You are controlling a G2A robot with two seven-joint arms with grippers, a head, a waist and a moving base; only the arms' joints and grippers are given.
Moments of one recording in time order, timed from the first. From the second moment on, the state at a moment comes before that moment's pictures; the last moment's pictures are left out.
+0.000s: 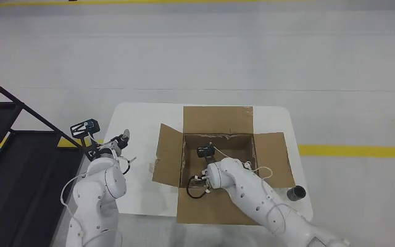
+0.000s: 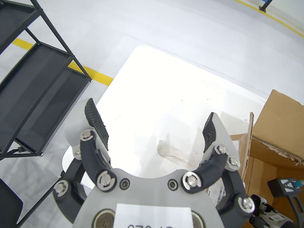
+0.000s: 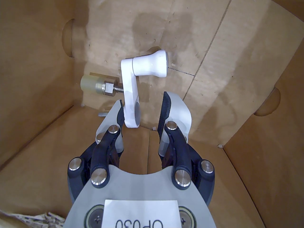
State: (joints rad) left arm 1.41 -1.40 -1.57 -2.02 1.48 0.46 -0.86; right arm -0.87 -1.45 0.67 -1.24 -0.96 0.51 1.12
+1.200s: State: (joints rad) left arm 1.41 -1.40 -1.57 -2.02 1.48 0.46 -0.86; right arm -0.81 -1.52 0.66 -1.05 -1.02 0.50 1.14
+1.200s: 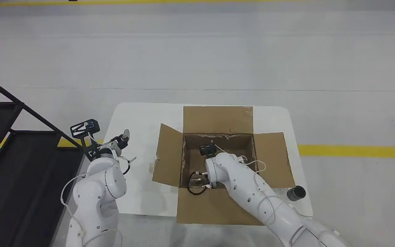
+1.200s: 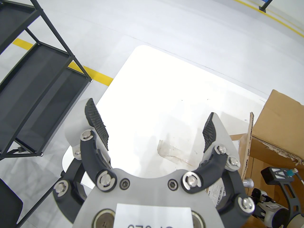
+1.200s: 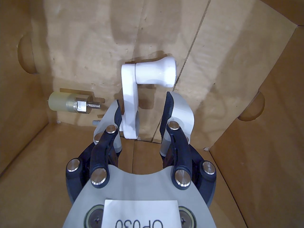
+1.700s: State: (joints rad) left arm 1.41 -1.40 -1.57 -2.02 1.48 0.46 -0.86; right arm -0.80 -1.55 0.66 -0.95 -1.01 0.48 1.11
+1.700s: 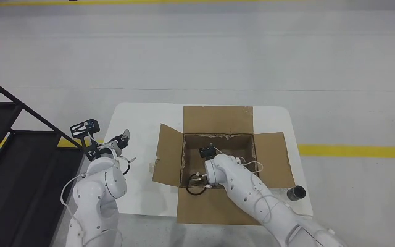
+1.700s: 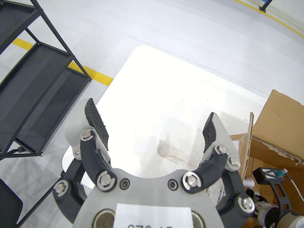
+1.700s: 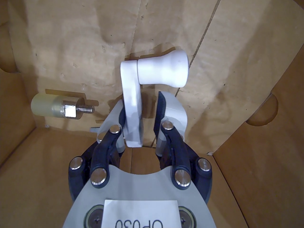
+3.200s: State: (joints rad) left arm 1.41 -1.40 -1.57 -2.02 1.48 0.46 -0.86; right arm -1.59 -1.34 1.92 -1.83 0.13 -0.21 1.00
